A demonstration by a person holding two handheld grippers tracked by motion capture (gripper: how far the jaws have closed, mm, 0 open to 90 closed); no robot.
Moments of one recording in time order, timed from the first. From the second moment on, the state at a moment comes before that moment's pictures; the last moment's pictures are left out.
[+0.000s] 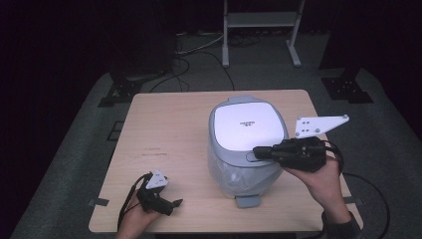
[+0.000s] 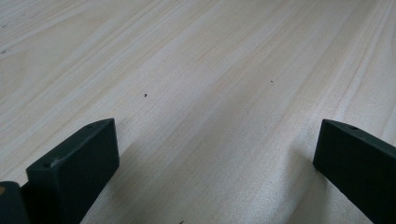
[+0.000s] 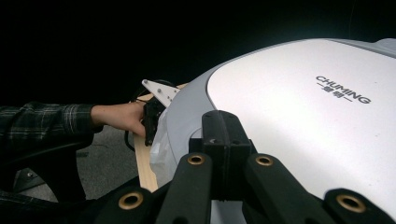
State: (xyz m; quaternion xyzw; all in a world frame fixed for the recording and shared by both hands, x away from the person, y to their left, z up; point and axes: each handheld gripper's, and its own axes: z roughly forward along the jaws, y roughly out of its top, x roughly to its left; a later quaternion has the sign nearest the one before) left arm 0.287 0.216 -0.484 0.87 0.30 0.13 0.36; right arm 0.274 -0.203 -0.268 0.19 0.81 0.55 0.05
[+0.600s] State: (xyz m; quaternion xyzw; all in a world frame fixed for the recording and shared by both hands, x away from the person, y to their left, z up) left arm 0.287 0.216 -0.484 0.87 0.30 0.13 0.36; right arm 0.273 -0.199 -0.270 0.19 0.82 0.55 0.05
